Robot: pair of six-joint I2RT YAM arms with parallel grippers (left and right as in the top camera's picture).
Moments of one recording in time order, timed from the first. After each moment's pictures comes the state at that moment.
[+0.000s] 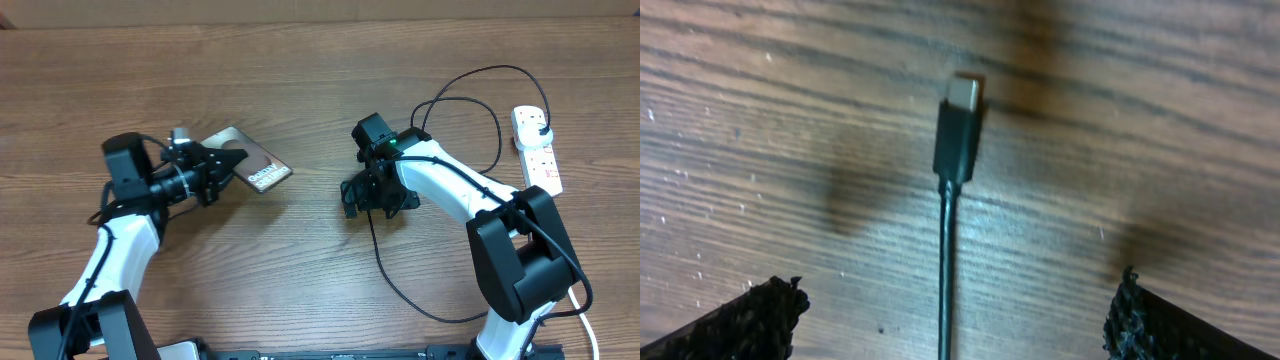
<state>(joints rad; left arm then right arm) 0.22 1.48 0.72 0.04 1.09 -1.19 0.50 1.93 1.27 -0.89 -0.12 0.33</state>
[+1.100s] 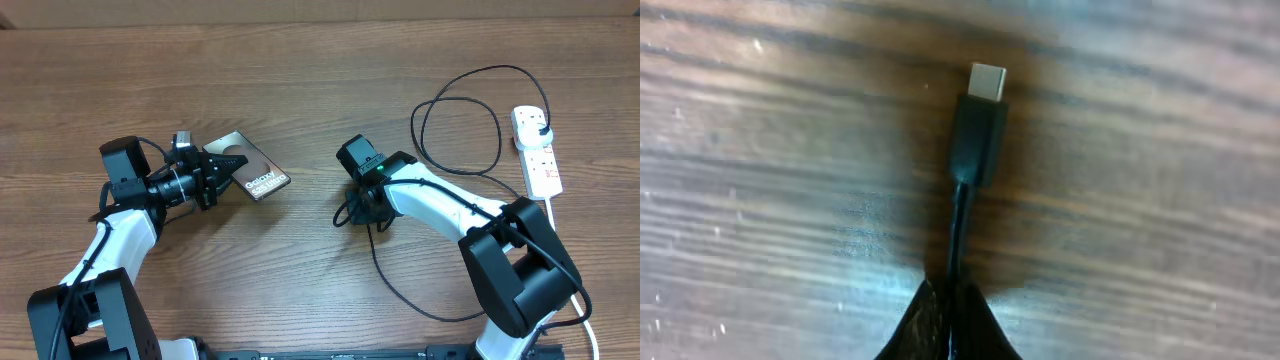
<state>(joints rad) 0.25 1.55 0.72 0.04 1.23 -1.11 0.59 1.89 1.15 -0.75 0.00 0.45</state>
